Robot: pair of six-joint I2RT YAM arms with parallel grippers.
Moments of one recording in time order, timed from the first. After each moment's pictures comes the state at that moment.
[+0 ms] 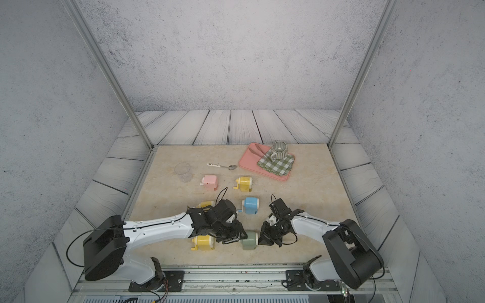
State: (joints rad) left arm -1.05 1.48 0.86 -0.38 0.34 -1.13; right arm 0.54 1.37 0.51 -0.45 -0.72 0.92
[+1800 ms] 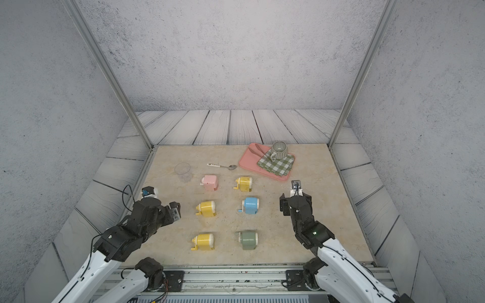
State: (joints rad) left arm -1.05 1.21 1.03 -0.71 0.12 -0.94; right arm 0.54 1.17 0.76 -0.87 -0.43 0.81
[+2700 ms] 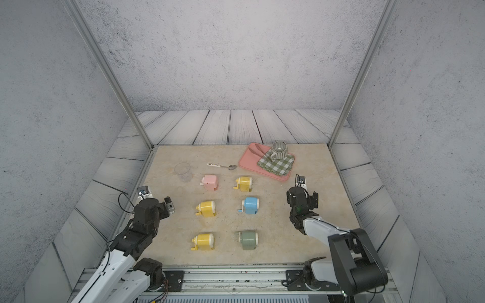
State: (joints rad) left arm -0.70 0.60 0.84 -1.01 -0.15 -0.73; right arm 0.54 0.78 0.76 -0.75 0.00 0.49
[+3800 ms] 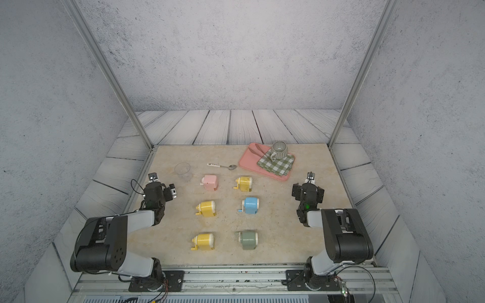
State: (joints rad) left arm -0.19 0.70 0.43 -0.31 -0.49 -0.32; right arm 0.23 1.37 0.42 0.38 0.57 0.04
